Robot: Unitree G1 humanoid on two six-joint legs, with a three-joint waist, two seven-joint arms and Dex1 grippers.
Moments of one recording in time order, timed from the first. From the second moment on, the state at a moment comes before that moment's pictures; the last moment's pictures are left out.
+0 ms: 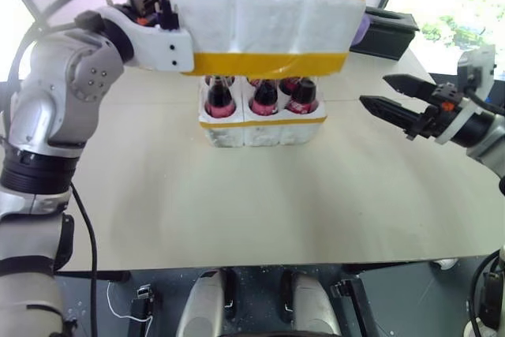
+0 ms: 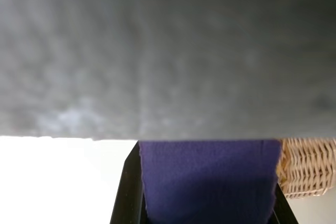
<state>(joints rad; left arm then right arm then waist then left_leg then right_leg) -0.92 0.85 -0.16 -0.03 0.66 -0.03 -0.62 -0.46 -0.85 -0.38 -0.18 0.79 0.77 0.78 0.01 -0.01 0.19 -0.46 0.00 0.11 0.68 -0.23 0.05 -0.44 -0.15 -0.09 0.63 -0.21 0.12</state>
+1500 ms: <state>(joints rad) -0.74 0.86 -0.24 -0.02 0.92 -0.17 -0.41 -0.42 -0.84 -0.39 -0.21 0.81 0.76 0.79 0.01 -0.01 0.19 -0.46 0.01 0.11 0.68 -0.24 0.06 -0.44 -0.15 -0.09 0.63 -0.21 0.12</state>
